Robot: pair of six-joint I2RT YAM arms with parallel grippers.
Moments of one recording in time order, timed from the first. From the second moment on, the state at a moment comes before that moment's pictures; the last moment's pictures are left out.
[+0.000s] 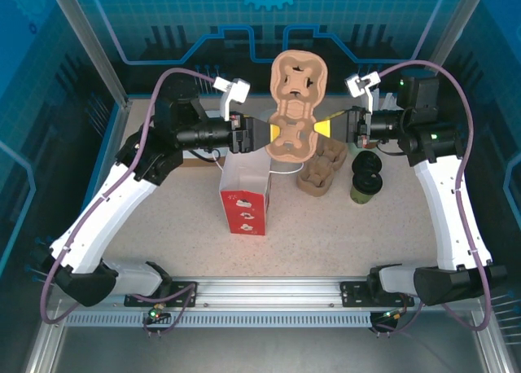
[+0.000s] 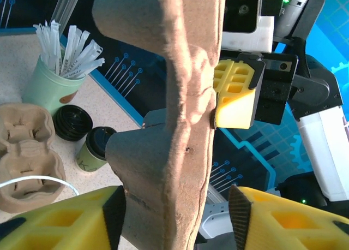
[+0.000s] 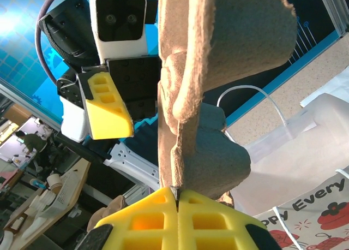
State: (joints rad) left arm -0.58 1.32 1.65 -0.56 0.64 -0.57; right arm 0.13 1.30 1.63 -0.79 -1.31 0.27
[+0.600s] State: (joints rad) left arm -0.57 1.32 1.62 -0.56 0.62 -0.59; right arm 0.13 1.30 1.61 -0.78 -1.26 0.26
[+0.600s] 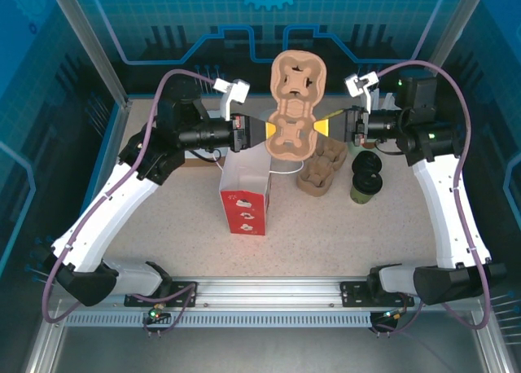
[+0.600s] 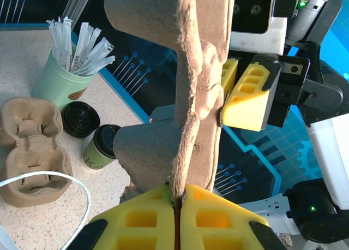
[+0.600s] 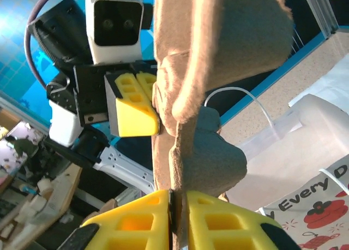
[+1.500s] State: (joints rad) left arm -0.77 1.19 1.58 -0.85 0.06 -0.51; right arm 0.32 1.05 1.56 -0.89 -0.41 -0.41
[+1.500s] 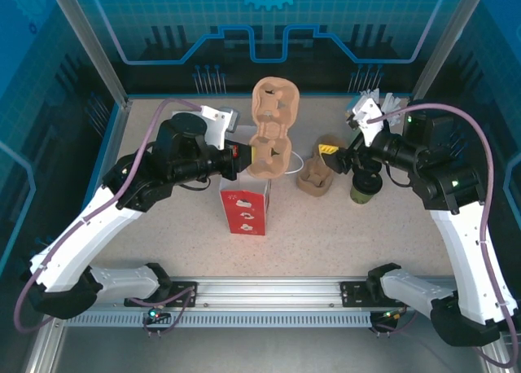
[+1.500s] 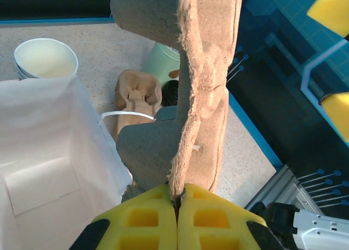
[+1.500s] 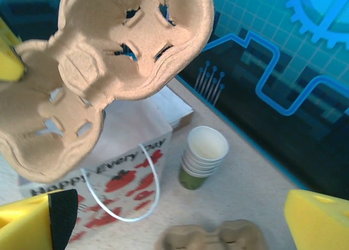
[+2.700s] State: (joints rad) left arm -0.85 1.30 1.61 -0.93 -0.04 -0.51; right arm 0.79 1.30 1.68 -0.93 0.03 -0.84
